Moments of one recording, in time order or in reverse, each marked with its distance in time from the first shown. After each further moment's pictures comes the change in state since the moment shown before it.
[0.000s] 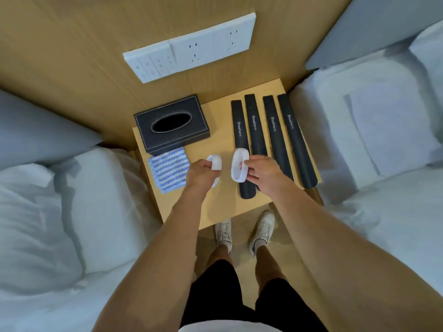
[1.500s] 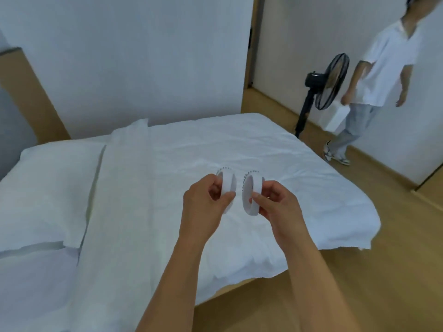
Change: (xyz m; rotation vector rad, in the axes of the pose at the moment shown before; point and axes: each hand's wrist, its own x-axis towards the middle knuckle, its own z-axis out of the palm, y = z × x) left_hand -0.646 -0.050 0.429 0.482 -1.223 1.576; right_hand -0.488 0.374 -0.514 0.975 1.272 -0.882
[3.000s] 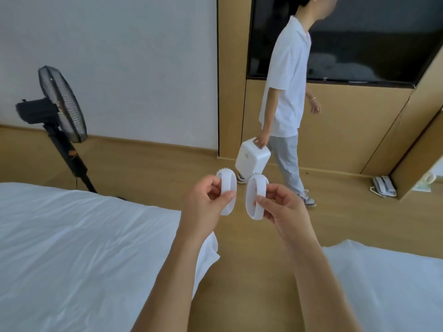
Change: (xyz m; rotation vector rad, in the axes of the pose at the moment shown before) left_hand 0.123 0.274 0.658 -0.321 -0.948 0.344; right_hand 0.143 -0.058 -0.599 0.010 0.966 -0.101
